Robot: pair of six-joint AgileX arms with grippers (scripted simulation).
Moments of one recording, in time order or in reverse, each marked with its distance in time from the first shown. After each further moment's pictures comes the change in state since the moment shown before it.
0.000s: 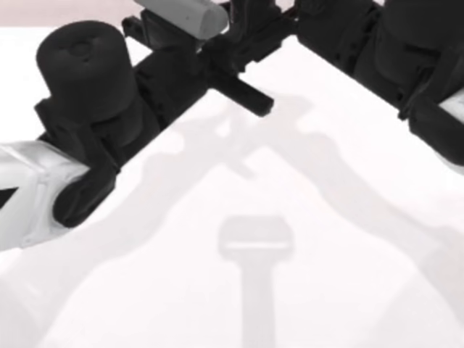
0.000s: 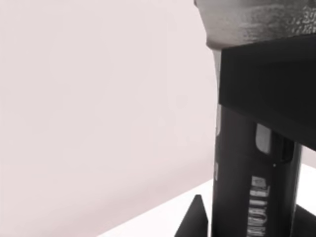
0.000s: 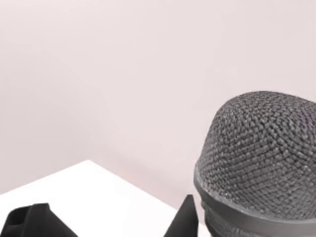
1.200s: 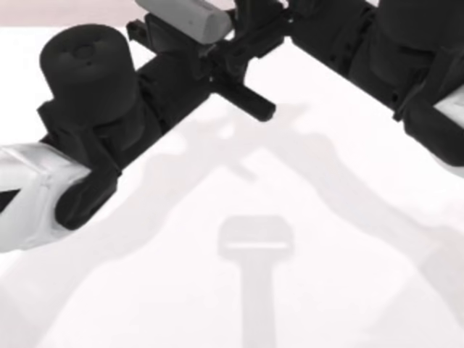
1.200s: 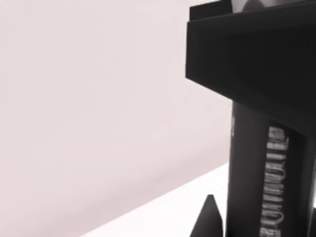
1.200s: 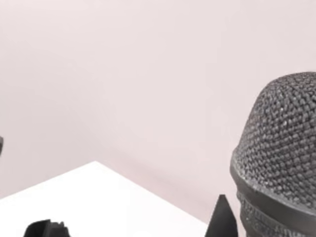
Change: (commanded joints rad) left arm 0.000 0.000 0.000 0.000 0.000 0.000; right arm 0.000 0.000 0.000 0.000 0.000 0.000
